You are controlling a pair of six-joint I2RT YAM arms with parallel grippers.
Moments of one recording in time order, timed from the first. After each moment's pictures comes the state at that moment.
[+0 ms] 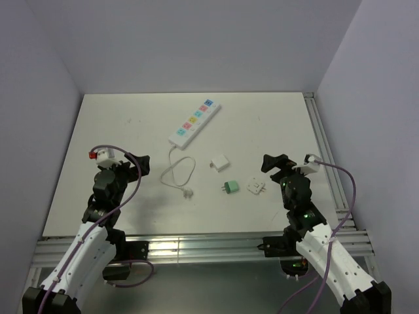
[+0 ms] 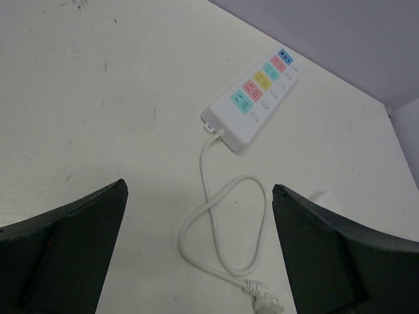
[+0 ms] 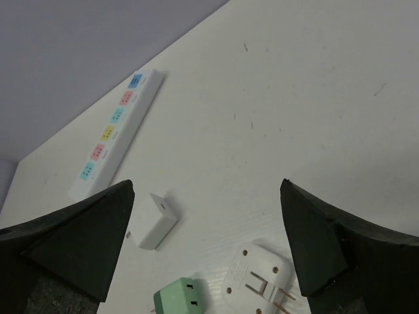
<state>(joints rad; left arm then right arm) -0.22 0.58 0.27 0.15 -0.09 -0.56 0.36 0.45 0.20 0.07 0.43 0.67</state>
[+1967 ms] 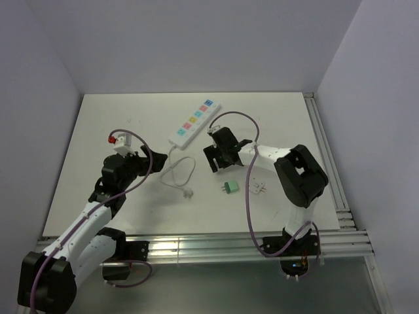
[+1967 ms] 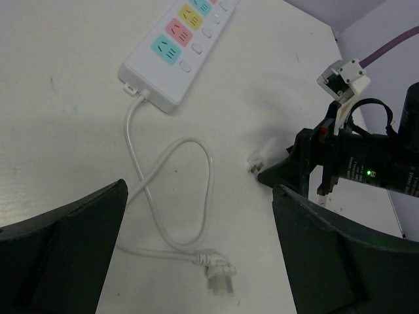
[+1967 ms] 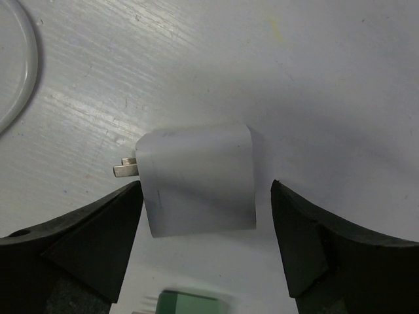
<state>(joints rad) -0.27 0.86 0.39 0.22 0.16 -0.59 0.63 1.81 1.10 -0.27 0.11 0.14</state>
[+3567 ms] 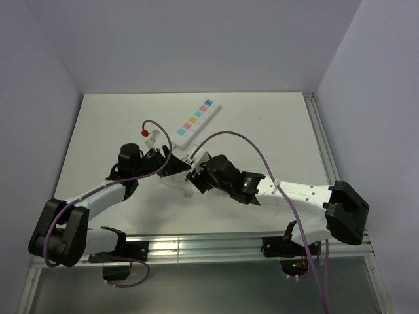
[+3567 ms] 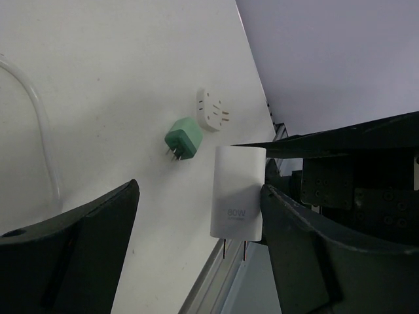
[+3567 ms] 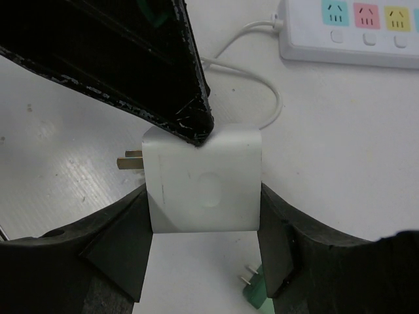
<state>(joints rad) -0.33 1.25 0.48 0.46 0.74 -0.79 1.04 1.35 0.83 0.02 0.18 -0.05</state>
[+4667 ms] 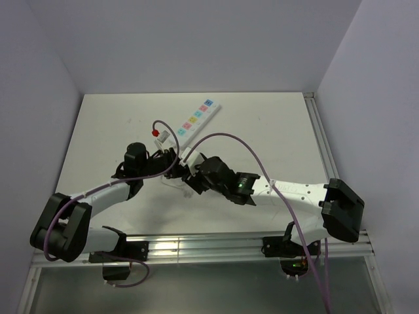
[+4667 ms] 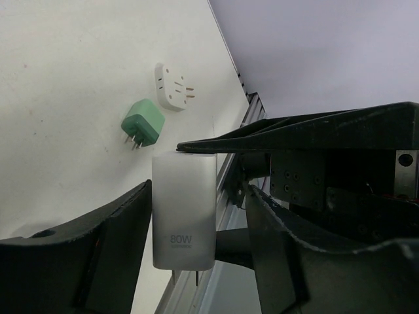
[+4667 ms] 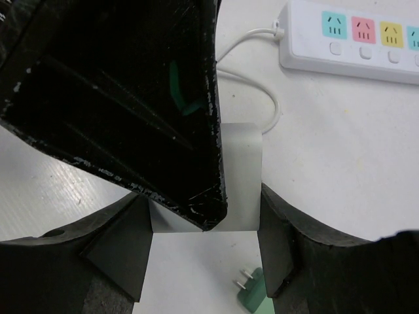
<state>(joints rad) -0.40 1.31 0.50 0.54 0.84 -0.83 1.08 1.39 0.88 -0.01 0.23 -0.10</state>
